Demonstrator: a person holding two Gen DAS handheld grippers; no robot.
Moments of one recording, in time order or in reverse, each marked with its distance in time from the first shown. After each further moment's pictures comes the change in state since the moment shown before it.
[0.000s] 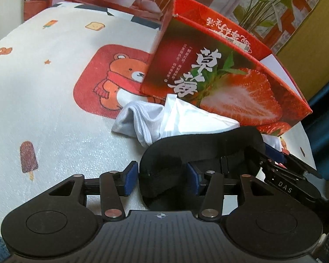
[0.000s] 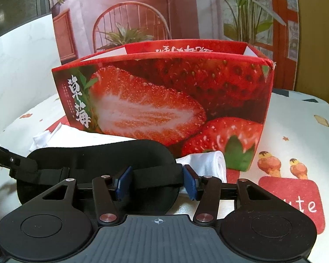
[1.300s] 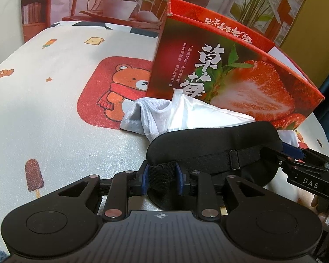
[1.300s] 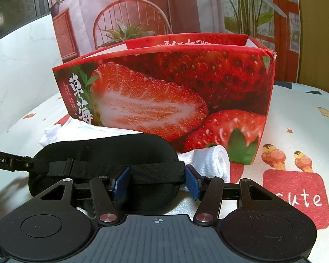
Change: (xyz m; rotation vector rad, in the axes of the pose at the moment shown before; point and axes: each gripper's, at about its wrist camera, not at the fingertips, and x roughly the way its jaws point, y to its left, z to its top) left arm 0.007 -0.004 -0.004 0.104 -0.073 0.087; right arm 0.000 -0.001 0.000 0.024 0.022 0.022
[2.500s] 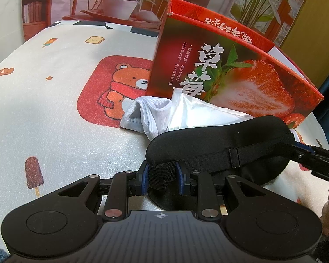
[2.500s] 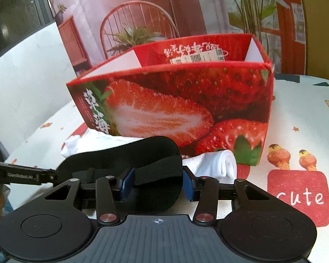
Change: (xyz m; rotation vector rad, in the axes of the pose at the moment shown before) left arm 0.000 0.001 0.000 0.000 0.000 -0.005; right arm -0.021 -0.007 0.017 0.070 0.025 0.106
